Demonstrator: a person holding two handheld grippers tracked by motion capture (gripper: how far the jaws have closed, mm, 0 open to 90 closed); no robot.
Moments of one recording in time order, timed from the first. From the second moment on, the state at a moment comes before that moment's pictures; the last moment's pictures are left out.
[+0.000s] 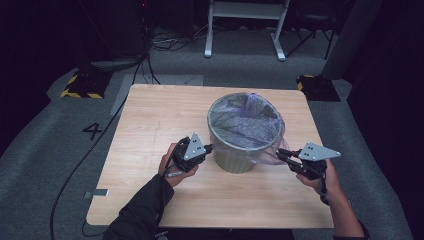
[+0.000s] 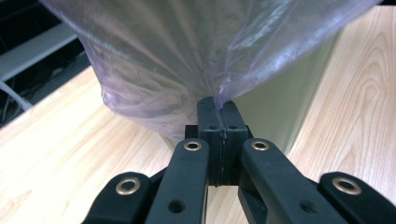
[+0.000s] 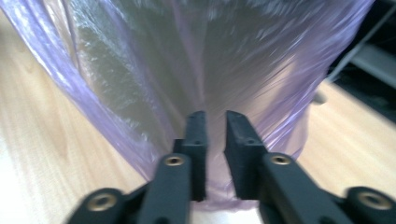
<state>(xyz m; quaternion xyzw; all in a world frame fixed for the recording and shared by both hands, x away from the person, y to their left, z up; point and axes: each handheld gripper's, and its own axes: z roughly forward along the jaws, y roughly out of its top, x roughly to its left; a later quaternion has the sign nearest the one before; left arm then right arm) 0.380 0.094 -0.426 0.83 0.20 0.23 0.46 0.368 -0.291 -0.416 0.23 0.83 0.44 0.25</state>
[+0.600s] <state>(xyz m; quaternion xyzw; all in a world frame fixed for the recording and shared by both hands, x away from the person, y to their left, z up) 0.401 0.097 -0.462 0.86 0.21 0.21 0.41 0.392 -0.290 -0.475 0.27 0.85 0.40 0.19</state>
